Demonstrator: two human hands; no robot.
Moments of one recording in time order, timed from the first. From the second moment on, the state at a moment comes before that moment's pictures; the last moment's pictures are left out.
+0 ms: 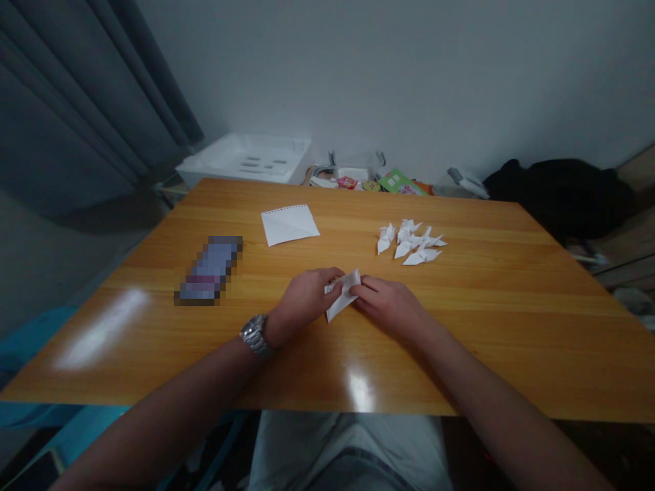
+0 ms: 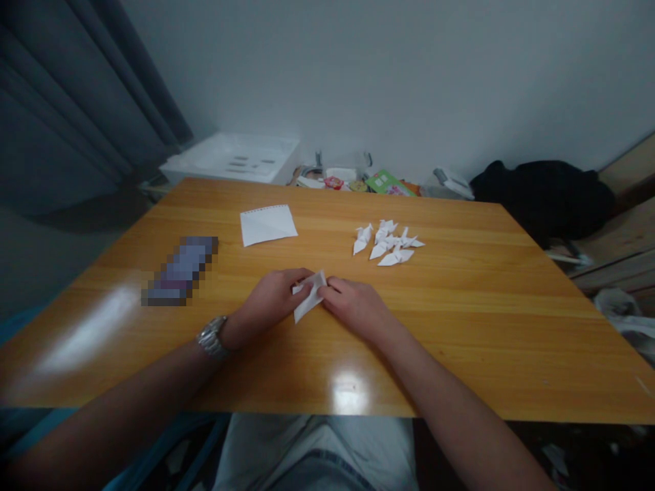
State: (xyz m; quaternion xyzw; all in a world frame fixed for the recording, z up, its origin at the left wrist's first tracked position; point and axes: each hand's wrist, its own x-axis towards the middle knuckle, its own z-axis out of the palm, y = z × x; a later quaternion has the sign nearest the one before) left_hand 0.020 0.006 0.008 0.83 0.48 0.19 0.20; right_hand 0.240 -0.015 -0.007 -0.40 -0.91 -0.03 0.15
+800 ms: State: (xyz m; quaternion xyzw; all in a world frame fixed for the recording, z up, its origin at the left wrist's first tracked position) left_hand 0.019 0.008 0.008 0.81 0.45 0.23 0.30; right_hand 0.247 -0.013 -0.005 -0.40 -0.91 -0.04 0.14
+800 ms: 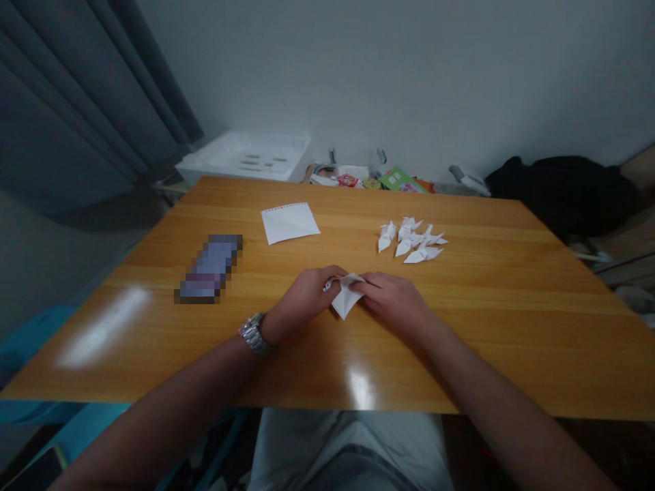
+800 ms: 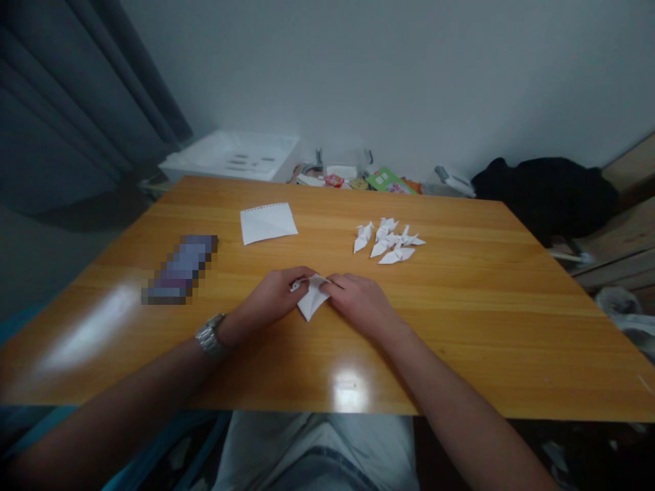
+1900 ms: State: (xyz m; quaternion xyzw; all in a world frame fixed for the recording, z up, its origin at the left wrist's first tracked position) left_hand 0.012 0.026 -0.013 0.60 0.44 0.41 0.53; right_hand 0.257 -0.013 -0.003 -0.36 -0.90 0.05 0.23
